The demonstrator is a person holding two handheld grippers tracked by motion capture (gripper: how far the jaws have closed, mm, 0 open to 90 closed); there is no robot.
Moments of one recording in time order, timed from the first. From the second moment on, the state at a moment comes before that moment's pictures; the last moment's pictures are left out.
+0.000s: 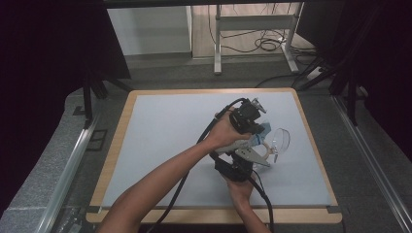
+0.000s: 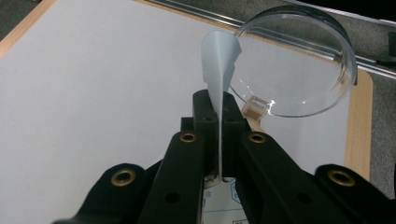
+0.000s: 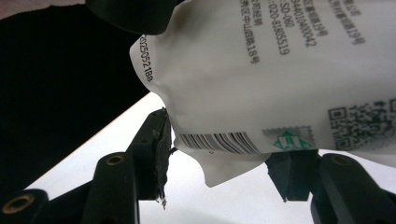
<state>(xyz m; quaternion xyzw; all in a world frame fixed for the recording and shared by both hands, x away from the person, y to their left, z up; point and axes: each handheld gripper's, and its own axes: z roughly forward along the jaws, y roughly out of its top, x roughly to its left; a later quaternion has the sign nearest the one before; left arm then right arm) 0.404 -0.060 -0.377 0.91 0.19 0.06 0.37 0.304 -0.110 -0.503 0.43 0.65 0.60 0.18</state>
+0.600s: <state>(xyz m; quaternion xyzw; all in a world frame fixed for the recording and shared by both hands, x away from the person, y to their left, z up) 0.403 -0.062 -0.377 0.91 0.19 0.06 0.37 0.302 -0.110 -0.502 0.43 0.65 0.60 0.19</state>
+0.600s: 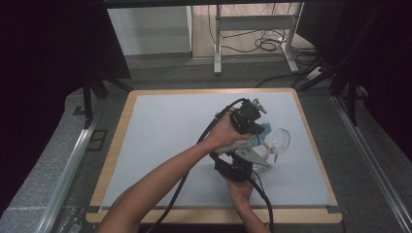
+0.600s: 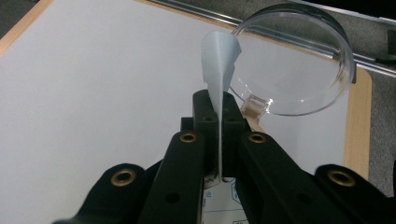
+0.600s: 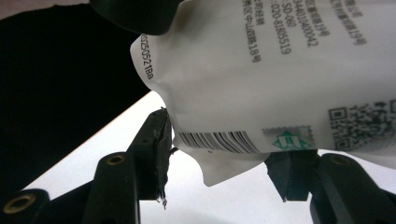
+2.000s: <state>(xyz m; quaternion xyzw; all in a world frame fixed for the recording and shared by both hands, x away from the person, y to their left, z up) 0.404 -0.069 -0.378 0.91 0.18 0.06 0.36 0.305 -0.110 -0.497 0.43 0.63 0.61 0.18</state>
